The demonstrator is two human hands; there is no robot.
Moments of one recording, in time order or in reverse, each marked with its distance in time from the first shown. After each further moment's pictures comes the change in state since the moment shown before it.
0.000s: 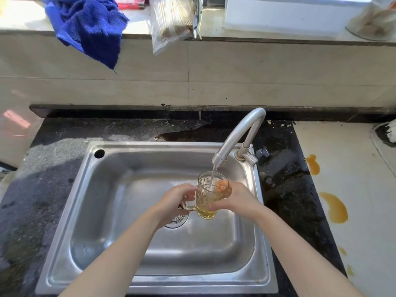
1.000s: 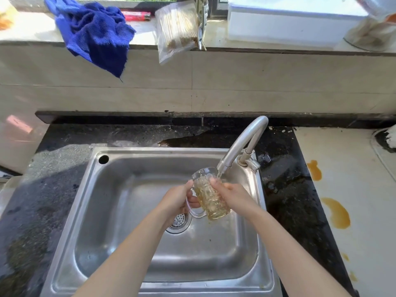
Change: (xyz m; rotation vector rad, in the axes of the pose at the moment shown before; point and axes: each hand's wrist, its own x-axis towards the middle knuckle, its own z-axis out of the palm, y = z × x) left_hand -0.003 0.019 -0.001 -0.030 0.198 -0.073; right_hand 0.006 -0.022 0.013 0.095 0.085 0.115
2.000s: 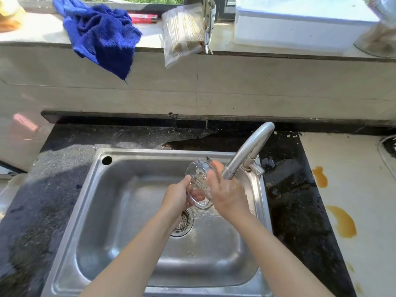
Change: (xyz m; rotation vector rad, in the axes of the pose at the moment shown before) left_hand -0.014 0.018 0.008 -0.283 0.131 0.109; right_hand 0.009 -0.023 0.030 -0.455 0.368 -0.299
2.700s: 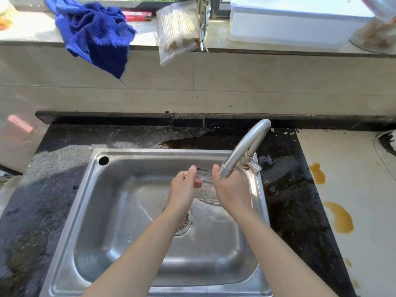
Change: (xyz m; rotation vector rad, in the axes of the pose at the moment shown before) left_hand 0.003 -0.002 0.015 0.179 0.070 0.236; right_hand 0.002 0.000 -0.015 0.160 0.137 0.117
